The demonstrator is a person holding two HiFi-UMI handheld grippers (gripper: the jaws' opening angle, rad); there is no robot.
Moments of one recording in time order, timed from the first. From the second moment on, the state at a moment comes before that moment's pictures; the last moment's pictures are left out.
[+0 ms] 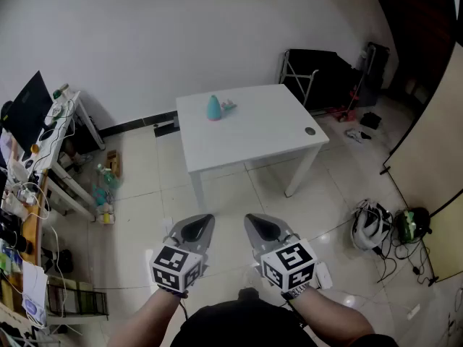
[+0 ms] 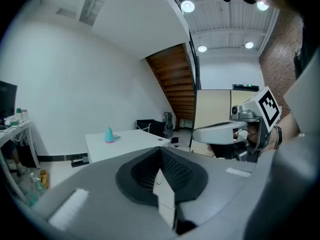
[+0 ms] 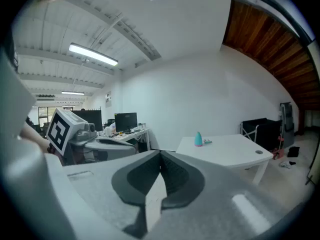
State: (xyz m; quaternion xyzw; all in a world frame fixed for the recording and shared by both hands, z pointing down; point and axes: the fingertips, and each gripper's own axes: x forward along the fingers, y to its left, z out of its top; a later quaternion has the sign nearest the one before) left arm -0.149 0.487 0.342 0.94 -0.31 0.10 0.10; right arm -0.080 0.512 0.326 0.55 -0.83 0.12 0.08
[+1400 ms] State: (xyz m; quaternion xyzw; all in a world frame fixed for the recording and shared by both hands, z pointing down) left arm -0.027 0.338 0.351 0.92 -0.35 0.12 0.11; right arm 0.049 0.364 0.336 0.51 -0.85 0.13 0.08
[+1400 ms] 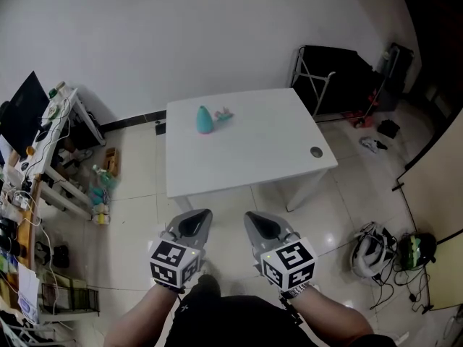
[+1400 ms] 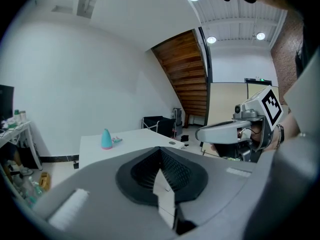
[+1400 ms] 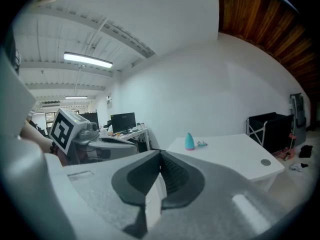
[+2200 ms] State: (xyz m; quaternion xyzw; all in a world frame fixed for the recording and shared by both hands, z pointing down) left arm -0.034 0.234 0.357 0.93 -0.33 0.10 0.12; right arm 0.038 0.263 0.338 0.52 -0.84 0.13 0.10
